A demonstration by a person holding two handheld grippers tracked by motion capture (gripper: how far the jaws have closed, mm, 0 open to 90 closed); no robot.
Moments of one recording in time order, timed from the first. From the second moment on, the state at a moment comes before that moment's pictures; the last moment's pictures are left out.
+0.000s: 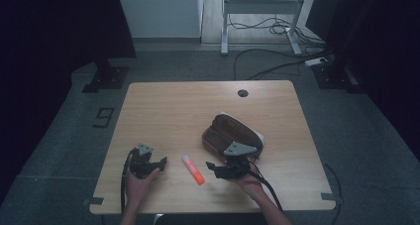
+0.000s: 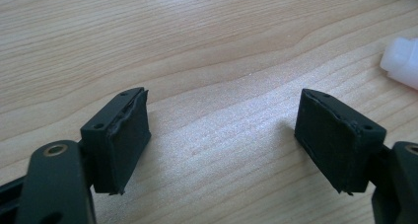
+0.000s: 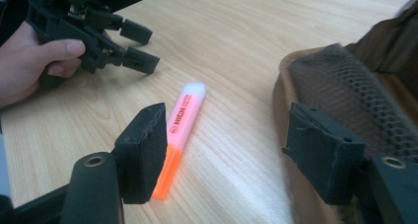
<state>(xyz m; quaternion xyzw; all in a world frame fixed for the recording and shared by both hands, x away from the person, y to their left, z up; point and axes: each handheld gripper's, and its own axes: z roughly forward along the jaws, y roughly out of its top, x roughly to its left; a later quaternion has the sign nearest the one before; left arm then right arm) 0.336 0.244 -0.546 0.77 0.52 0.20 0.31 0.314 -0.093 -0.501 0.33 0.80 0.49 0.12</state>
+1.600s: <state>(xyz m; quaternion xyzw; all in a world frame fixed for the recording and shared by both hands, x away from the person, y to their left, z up) 0.335 0.244 -0.546 0.77 0.52 0.20 0.31 0.311 -0.018 -0.549 0.30 0.86 0.39 0.13</state>
